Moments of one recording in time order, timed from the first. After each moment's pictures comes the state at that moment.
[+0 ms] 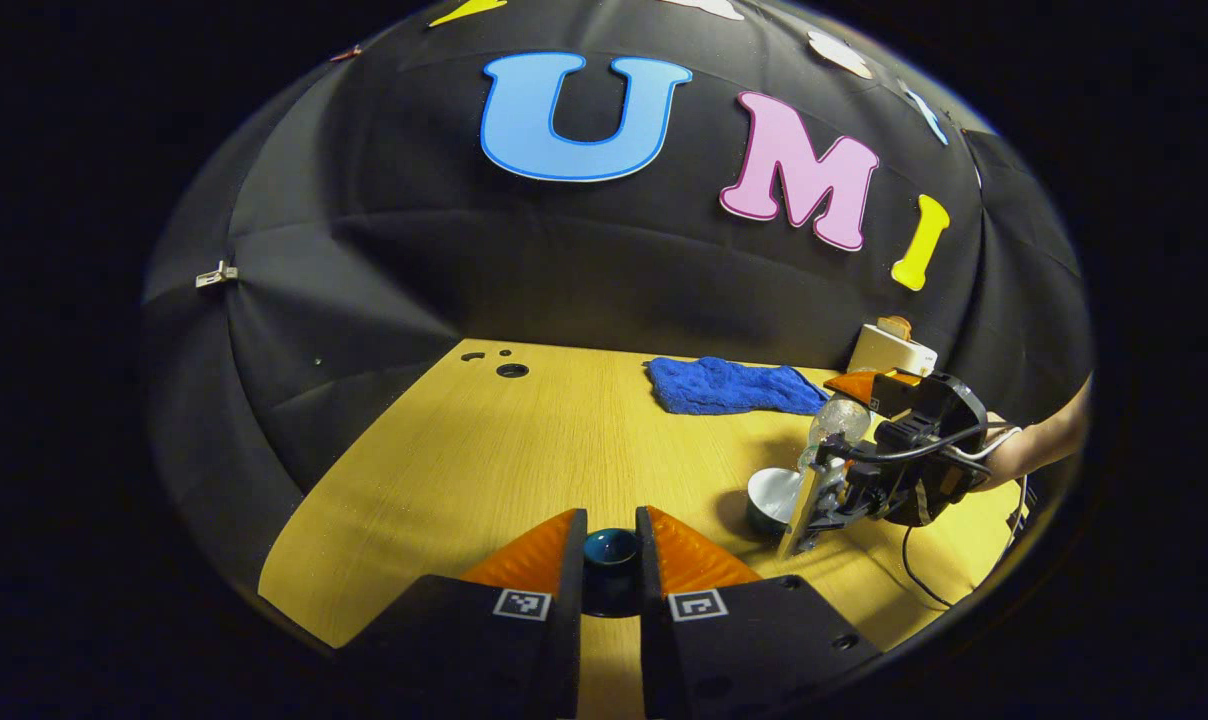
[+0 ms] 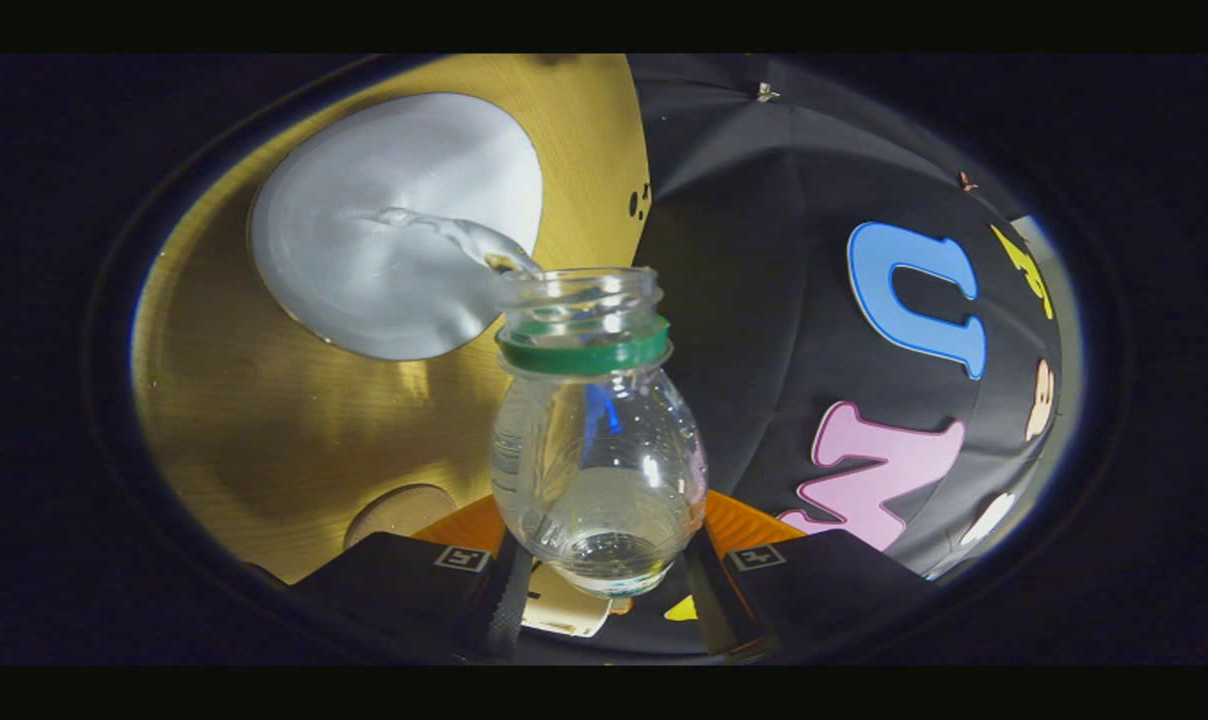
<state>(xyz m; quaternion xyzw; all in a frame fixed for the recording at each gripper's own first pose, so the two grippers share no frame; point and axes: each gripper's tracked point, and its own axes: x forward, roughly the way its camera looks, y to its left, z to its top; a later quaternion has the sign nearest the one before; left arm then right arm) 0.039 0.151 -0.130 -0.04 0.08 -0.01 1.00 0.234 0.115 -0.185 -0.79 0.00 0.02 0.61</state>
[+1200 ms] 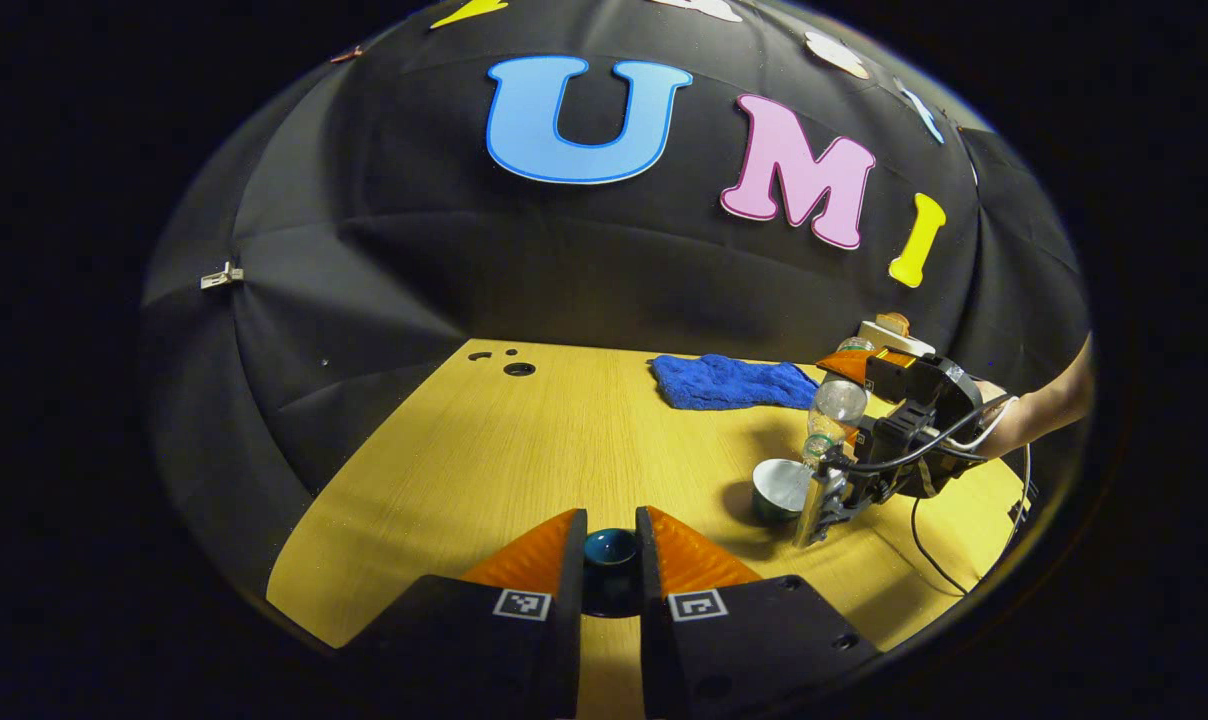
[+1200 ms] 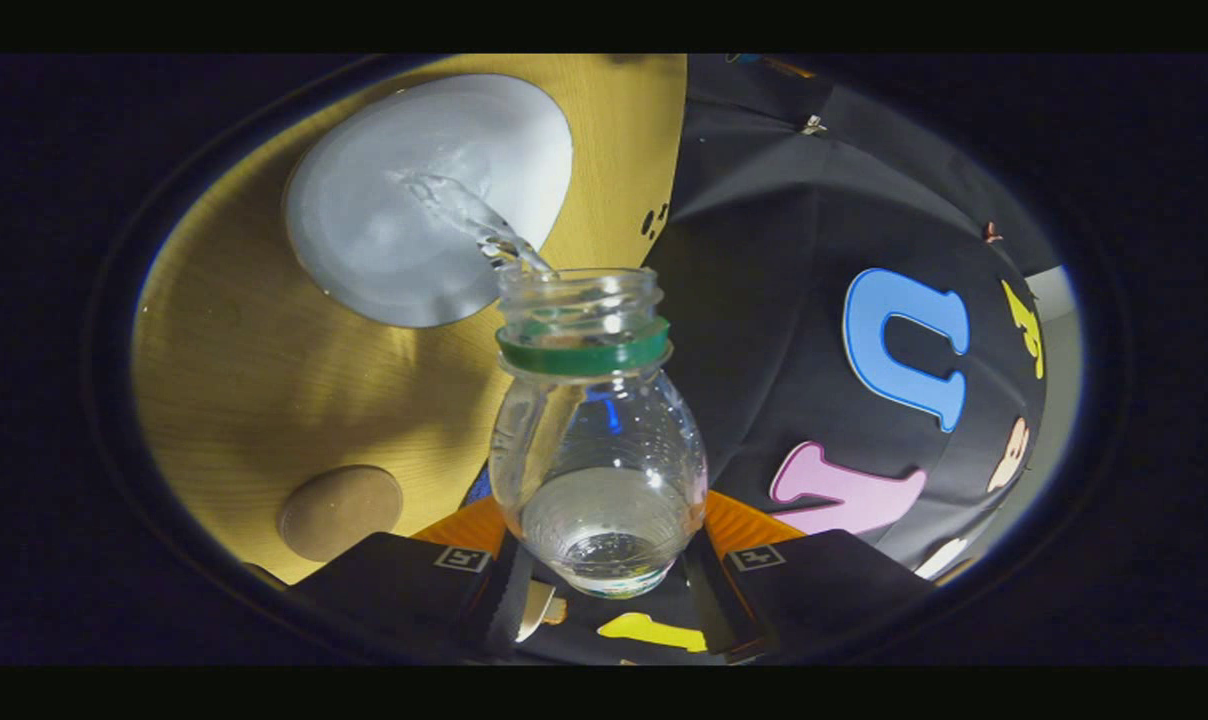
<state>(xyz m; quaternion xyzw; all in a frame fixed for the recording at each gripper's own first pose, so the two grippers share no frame) 0.025 0.160 -0.134 -0.03 0.08 -0.01 1.00 0.241 0.126 -0.163 -0.84 -0.05 0.02 0.55</state>
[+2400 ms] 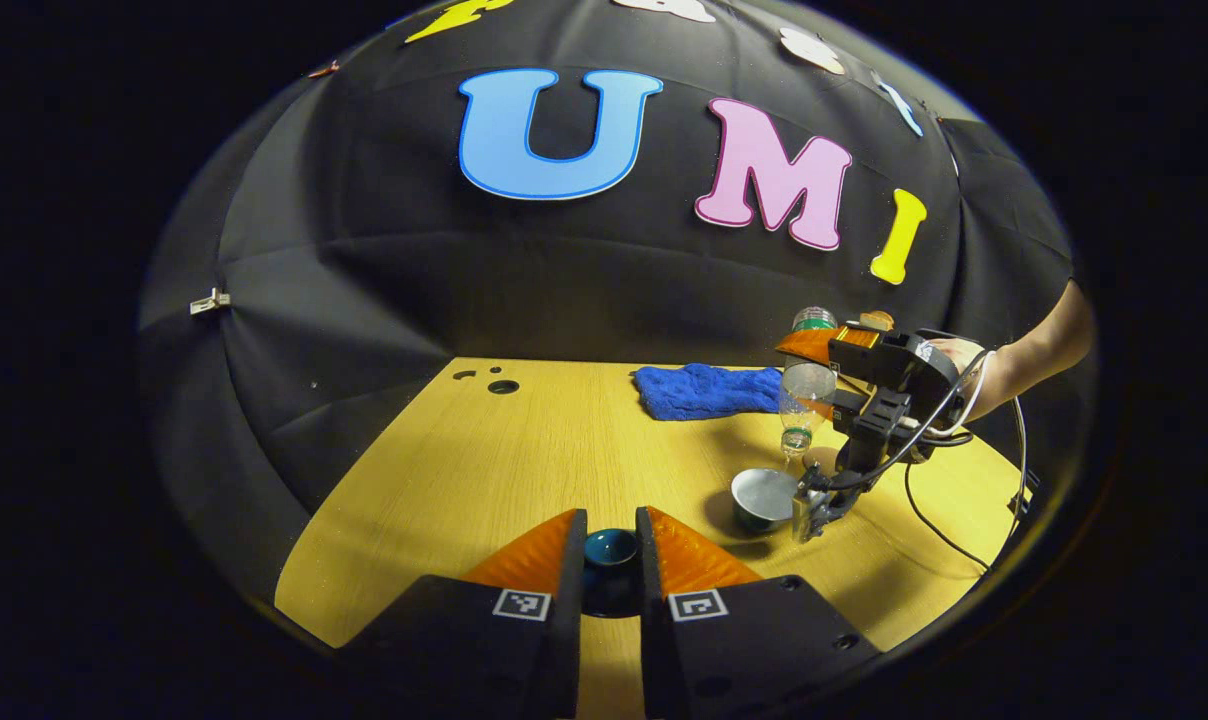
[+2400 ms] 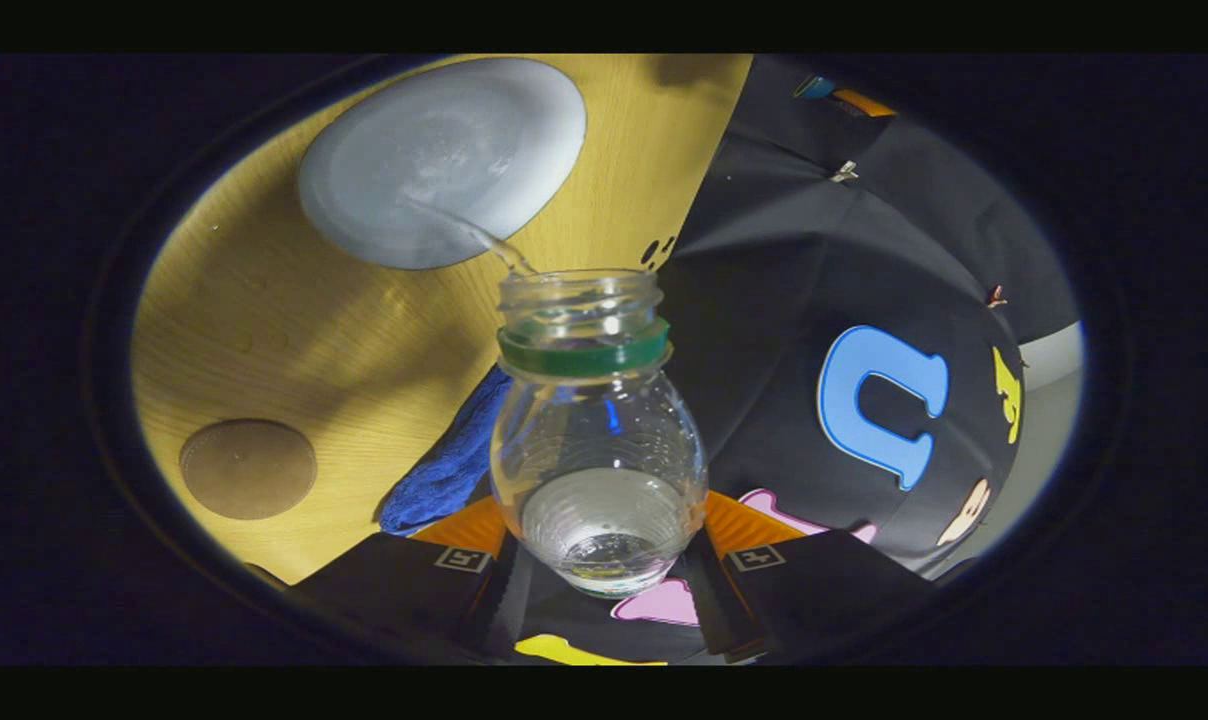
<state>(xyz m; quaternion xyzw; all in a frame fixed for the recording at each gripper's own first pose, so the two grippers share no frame) 0.023 0.144 -0.120 -0.01 0.06 -0.02 1.00 0.255 0.149 -0.143 -0.88 -0.12 0.06 0.46</state>
